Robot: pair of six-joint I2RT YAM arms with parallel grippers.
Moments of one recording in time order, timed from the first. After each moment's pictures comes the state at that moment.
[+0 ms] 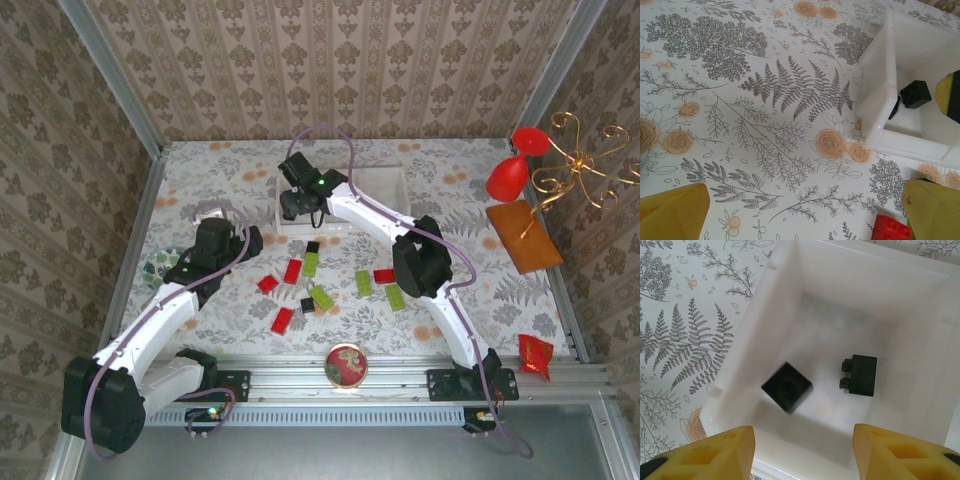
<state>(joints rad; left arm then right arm) -0.38 1.02 0.63 -0.28 -0.21 -0.52 0.71 2.36 2.19 -0.75 0.16 0.32</state>
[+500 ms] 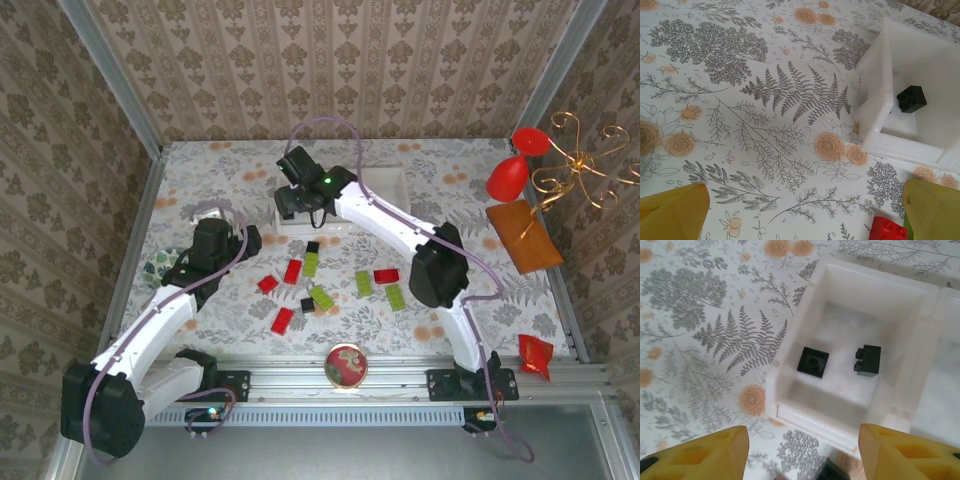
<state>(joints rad) -0.37 1.00 0.63 -0.29 -0.21 -0.52 0.75 2.17 2.10 -0.79 0.16 0.36</state>
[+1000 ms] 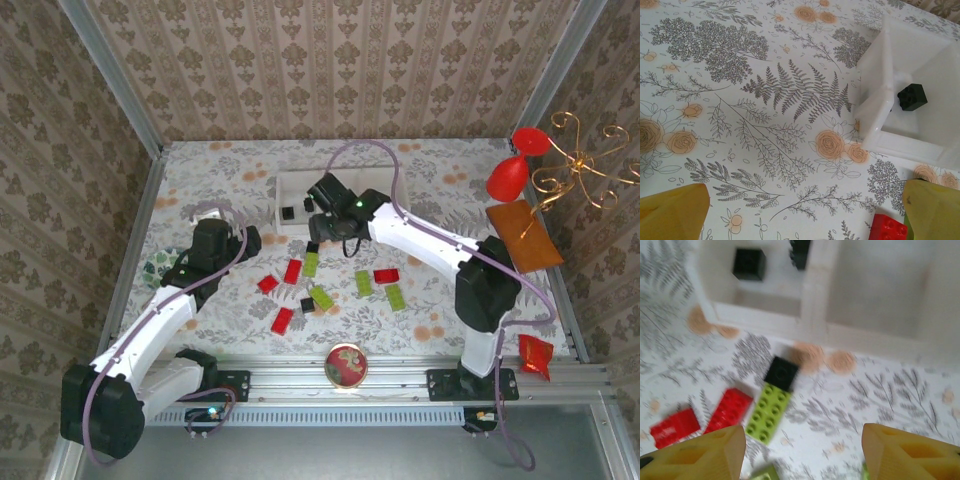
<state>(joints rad) -0.37 0.99 0.63 -0.30 -0.20 -0.52 0.75 1.82 1.56 -0.79 0.18 0.54</state>
